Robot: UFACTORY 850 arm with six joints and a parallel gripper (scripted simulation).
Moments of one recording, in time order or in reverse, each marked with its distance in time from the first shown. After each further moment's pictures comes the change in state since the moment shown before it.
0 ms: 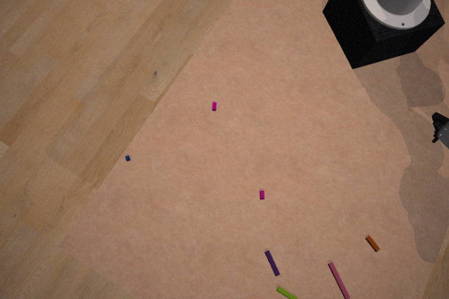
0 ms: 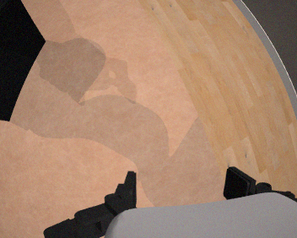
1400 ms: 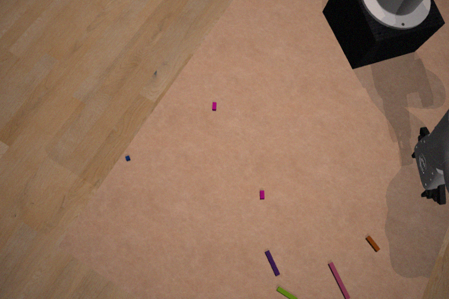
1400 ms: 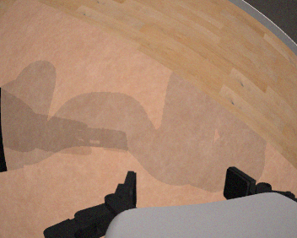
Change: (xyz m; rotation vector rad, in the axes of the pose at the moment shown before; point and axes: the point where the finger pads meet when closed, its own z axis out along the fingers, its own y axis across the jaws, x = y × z) arm -0.086 -0.007 0.004 -0.027 -0.034 0.574
